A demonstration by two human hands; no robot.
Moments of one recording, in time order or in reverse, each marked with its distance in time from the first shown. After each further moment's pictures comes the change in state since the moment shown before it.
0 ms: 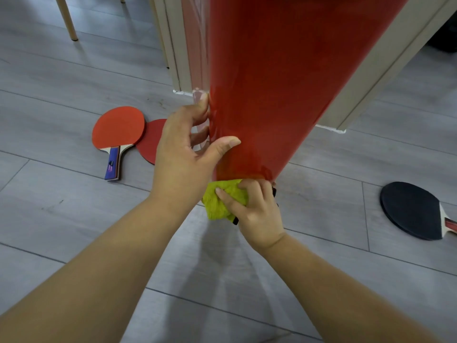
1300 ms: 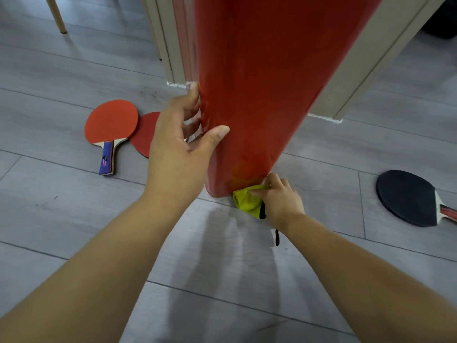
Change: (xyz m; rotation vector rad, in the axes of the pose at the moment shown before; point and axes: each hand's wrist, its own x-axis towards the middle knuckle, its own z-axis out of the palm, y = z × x) left_hand -0.012 0.014 0.003 -0.042 -0.010 -0.131; right_hand -0.011 0.048 -0.020 -0.114 -0.903 0.430
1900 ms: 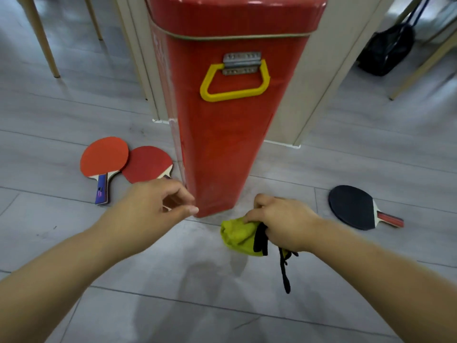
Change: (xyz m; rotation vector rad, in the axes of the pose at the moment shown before) left_hand -0.024 0.072 -0.058 0.489 -0.535 -0.050; right_hand -0.096 -0.009 -0.156 -0.127 -0.234 -0.246
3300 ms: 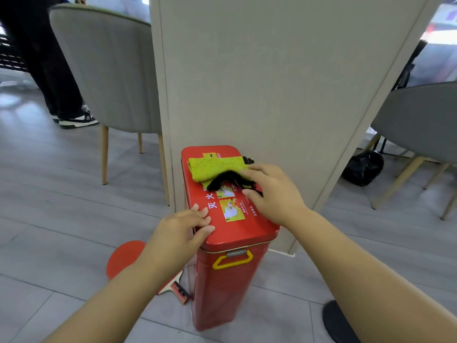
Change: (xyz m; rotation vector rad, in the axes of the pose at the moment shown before) left_hand 0.069 0.125 -0.132 0.088 0.403 0.263; right_hand 0.015 0.020 -0.293 0.128 0.911 -0.030
